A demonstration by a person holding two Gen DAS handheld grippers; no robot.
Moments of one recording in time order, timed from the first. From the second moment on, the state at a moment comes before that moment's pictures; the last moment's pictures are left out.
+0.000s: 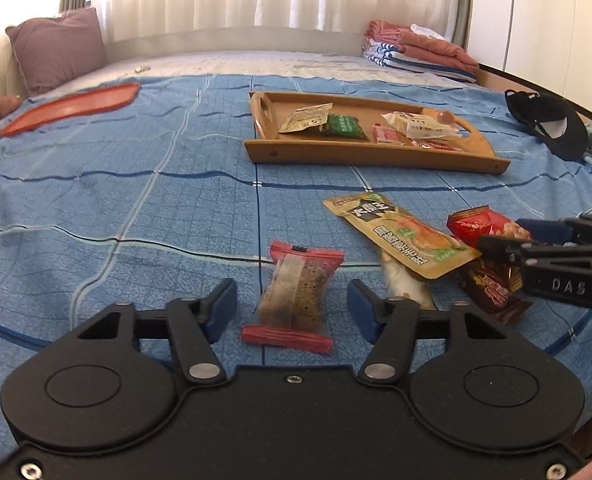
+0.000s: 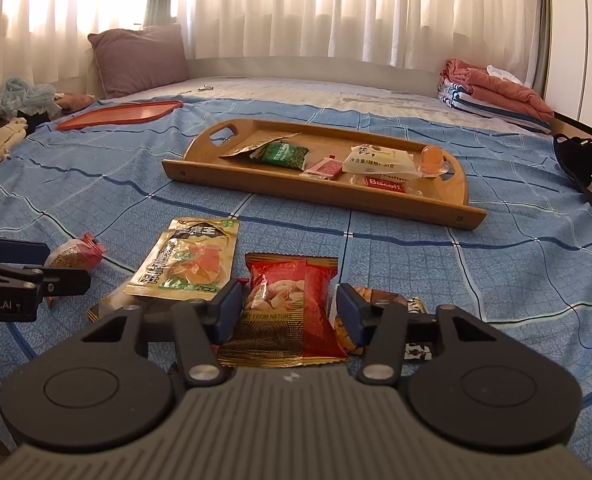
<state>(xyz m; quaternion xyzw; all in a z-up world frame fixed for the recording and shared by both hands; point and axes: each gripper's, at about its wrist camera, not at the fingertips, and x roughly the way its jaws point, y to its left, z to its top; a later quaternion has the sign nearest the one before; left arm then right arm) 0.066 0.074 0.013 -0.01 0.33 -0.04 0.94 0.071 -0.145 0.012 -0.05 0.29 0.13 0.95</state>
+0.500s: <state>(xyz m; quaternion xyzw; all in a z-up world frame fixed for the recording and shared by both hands) 0.071 0.067 0.027 -0.03 0.33 -0.05 0.94 0.070 -0.148 0.014 -0.02 0.29 0.13 0.95</state>
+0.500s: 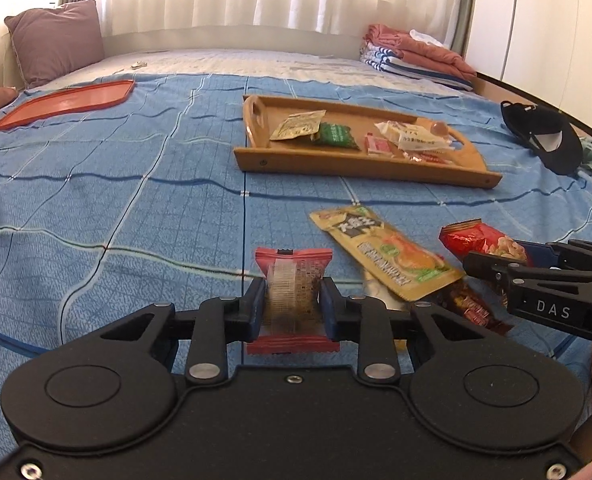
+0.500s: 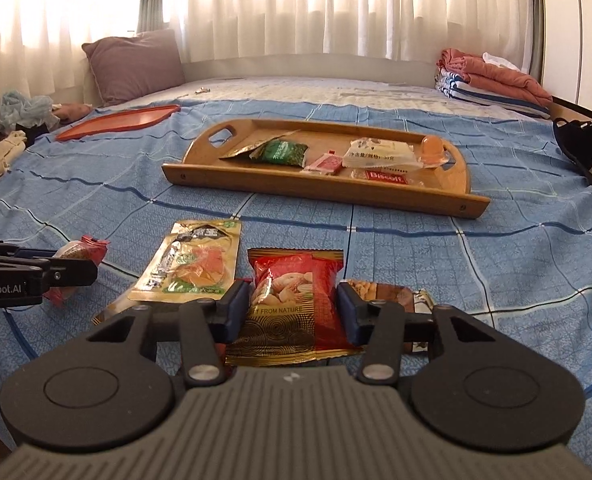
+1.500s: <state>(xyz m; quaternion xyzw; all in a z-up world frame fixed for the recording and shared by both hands) 0.236 0.052 0.116 -0.06 0.30 -0.06 0.95 0.194 -0.194 0.110 0.08 0.27 0.10 0.96</state>
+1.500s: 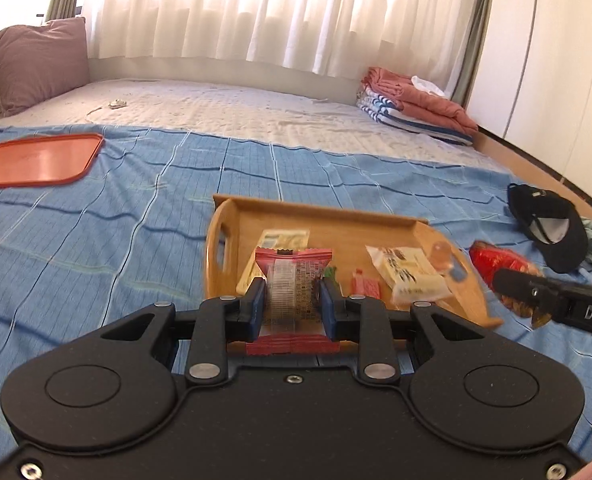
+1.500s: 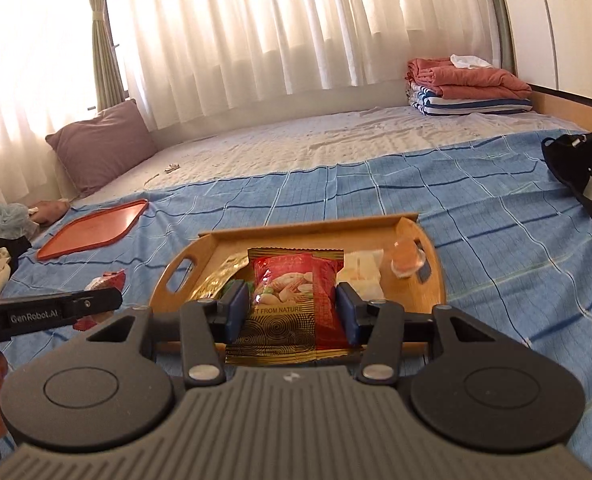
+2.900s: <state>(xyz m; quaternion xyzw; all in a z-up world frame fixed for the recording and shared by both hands) 0.350 0.037 0.008 -0.01 0.35 -0.04 0.94 0.376 -0.121 0.009 0.03 0.37 0.11 0.92</state>
